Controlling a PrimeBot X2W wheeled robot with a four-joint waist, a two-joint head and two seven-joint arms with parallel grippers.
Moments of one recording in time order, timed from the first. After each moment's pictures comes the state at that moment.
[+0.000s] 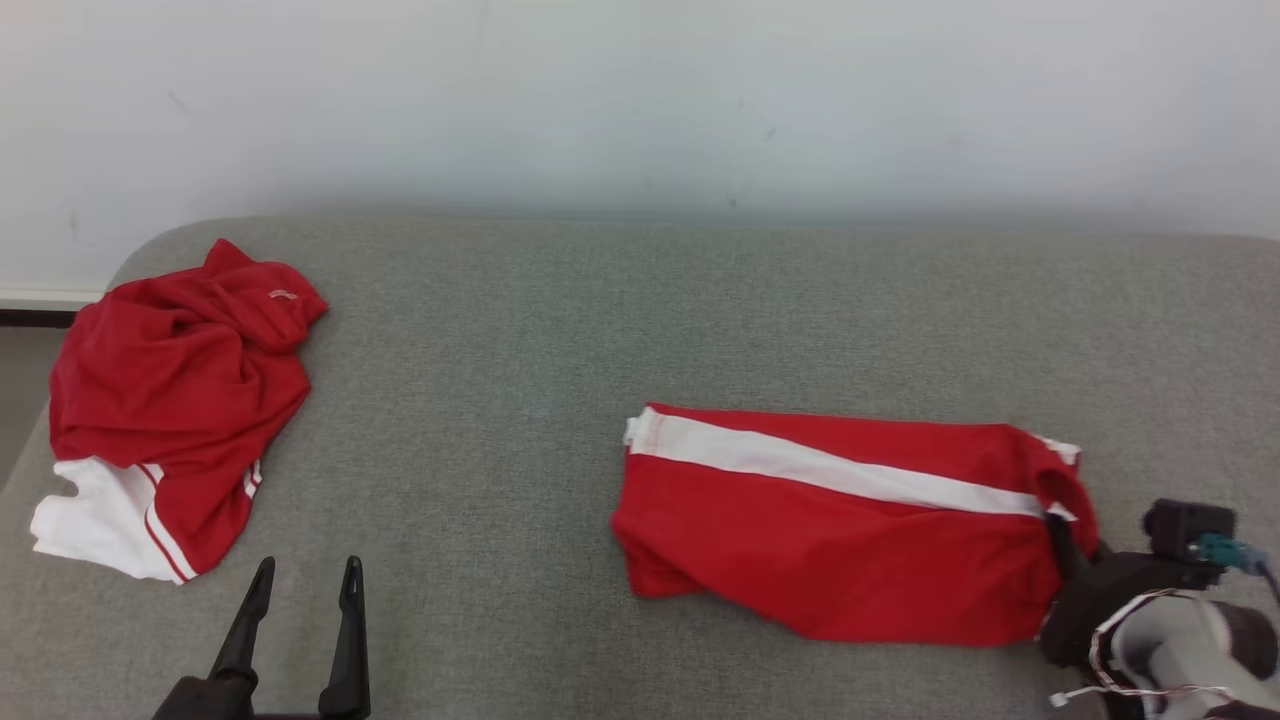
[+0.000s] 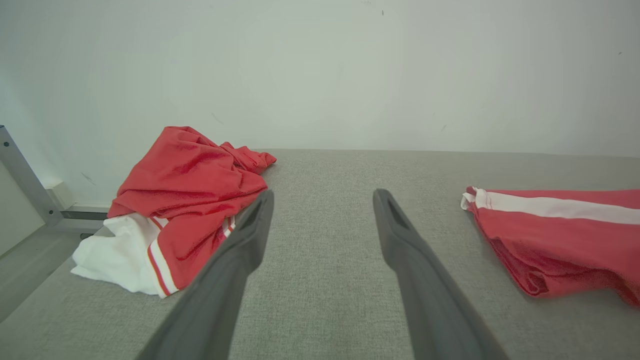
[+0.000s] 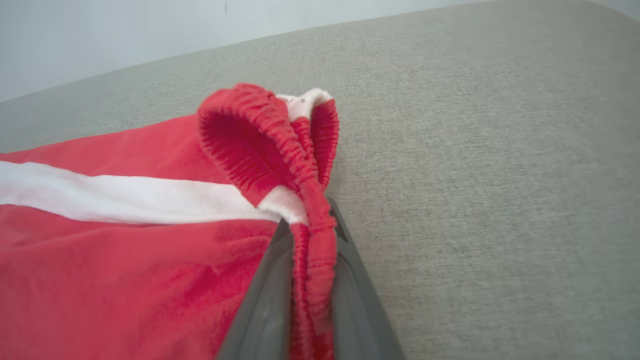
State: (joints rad) left arm 0.00 0.11 0.01 0.16 -0.14 -0.11 -0.26; right arm -0.44 -0.40 0.26 0.95 0.63 0.13 -0.18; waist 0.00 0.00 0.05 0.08
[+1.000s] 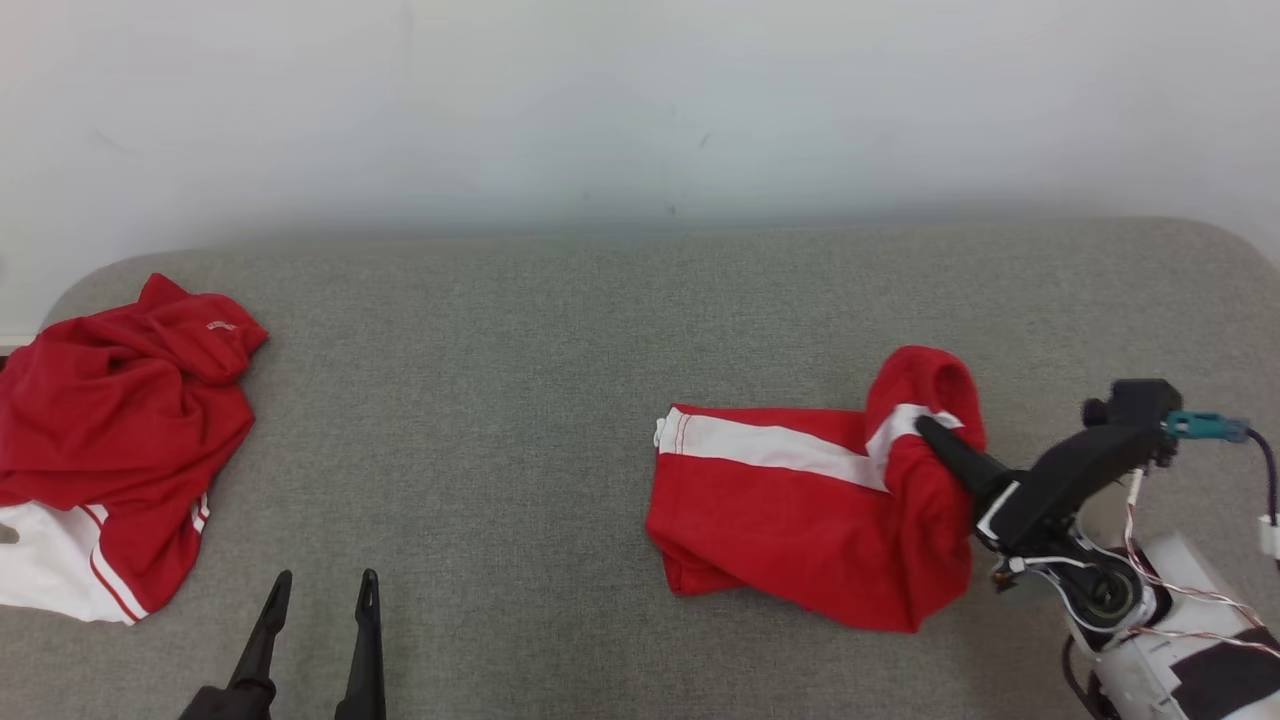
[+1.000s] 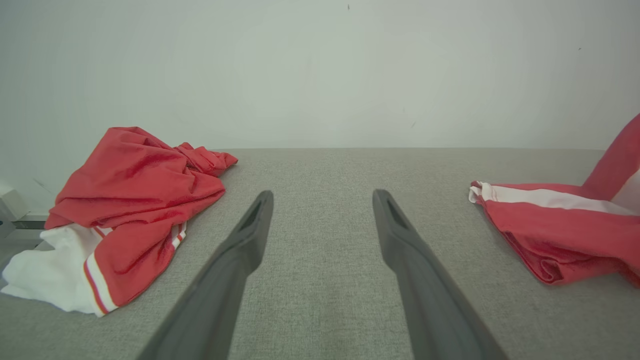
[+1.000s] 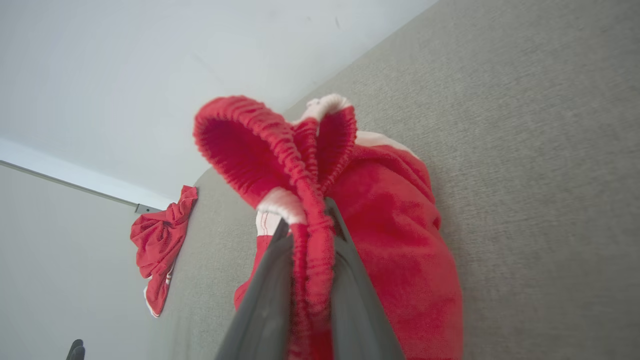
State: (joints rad) left arm 0.01 0.08 0.01 0.17 -0.12 -0.12 -0.26; right arm -0.44 -0.44 0.28 0.50 1.18 0.13 0.30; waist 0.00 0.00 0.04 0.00
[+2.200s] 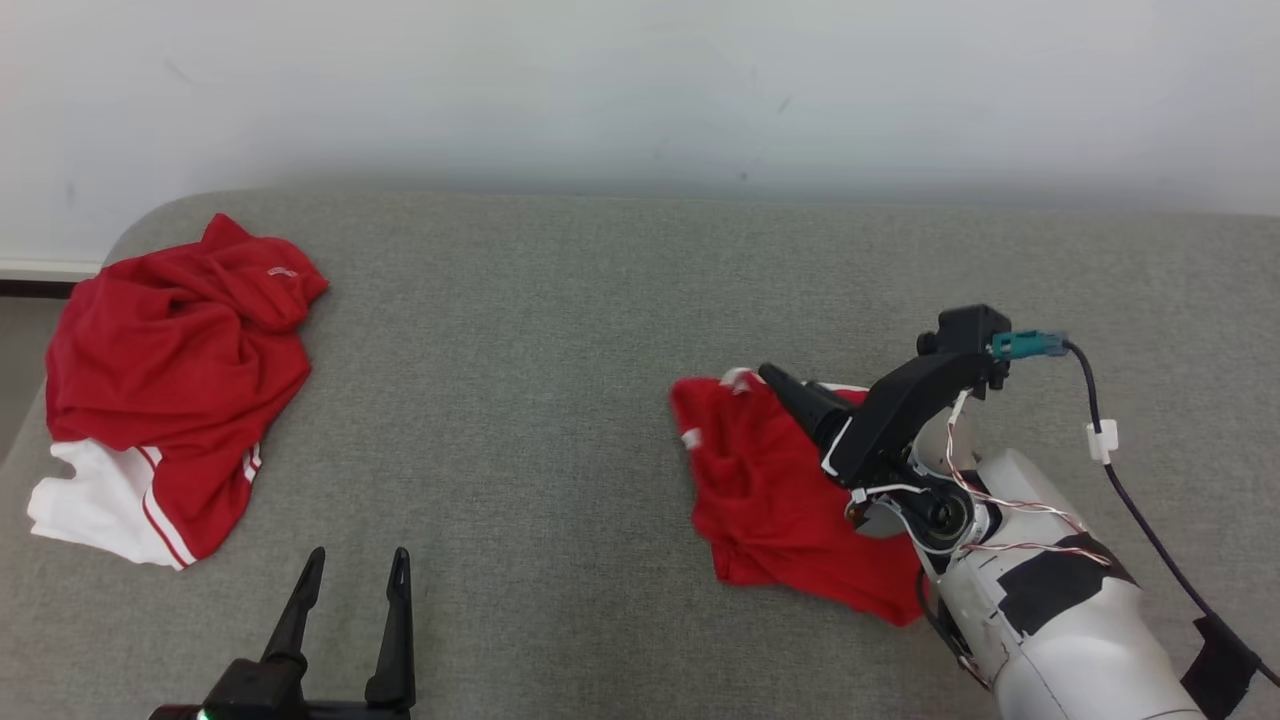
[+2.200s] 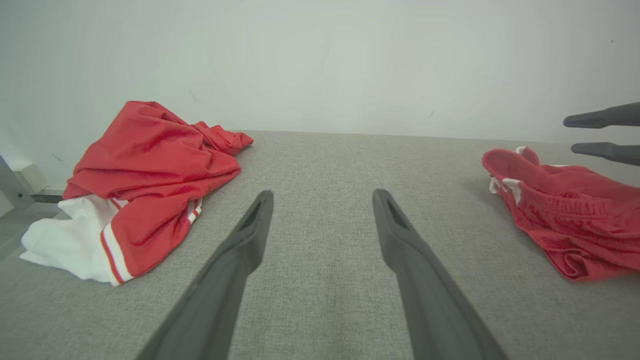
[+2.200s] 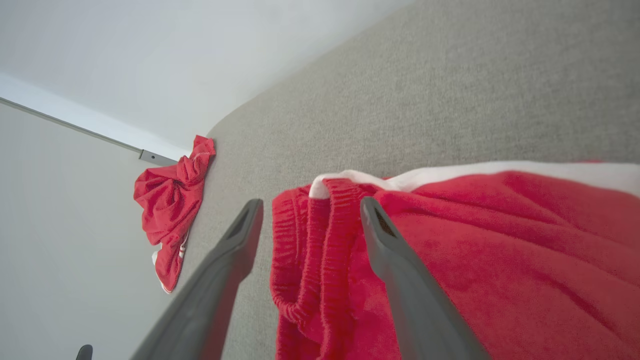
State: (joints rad) left arm -0.04 0.06 -0.02 0.21 -0.12 -0.12 -0.26; right arm -0.71 -0.15 0.26 0.82 0.94 0.13 0.36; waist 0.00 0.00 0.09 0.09
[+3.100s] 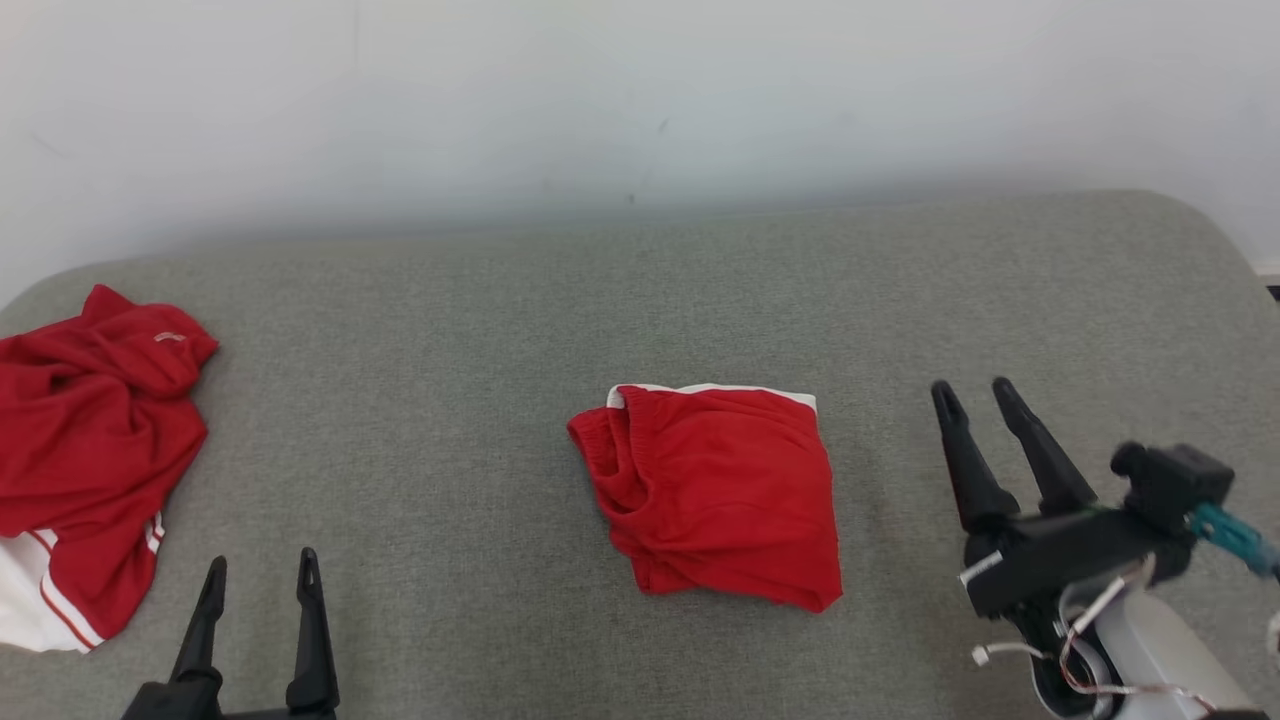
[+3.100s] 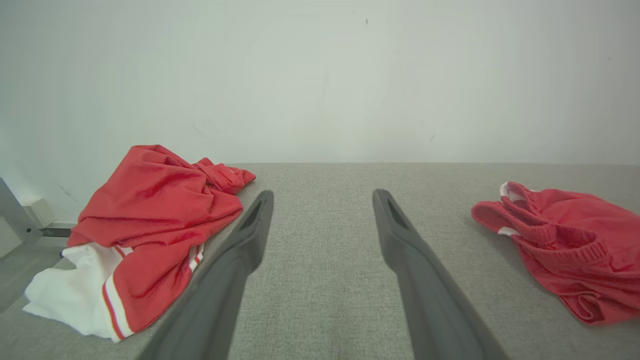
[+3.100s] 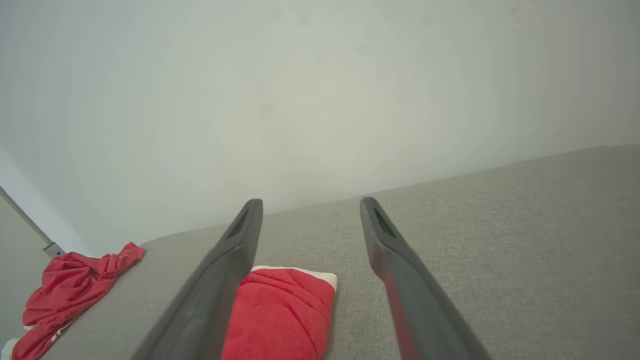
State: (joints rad) left arm 0.00 0.06 0.10 0.14 -0.09 -0.09 -0.26; right arm -0.30 -0.39 0.26 0.30 0.71 0.13 -0.21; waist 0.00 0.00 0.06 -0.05
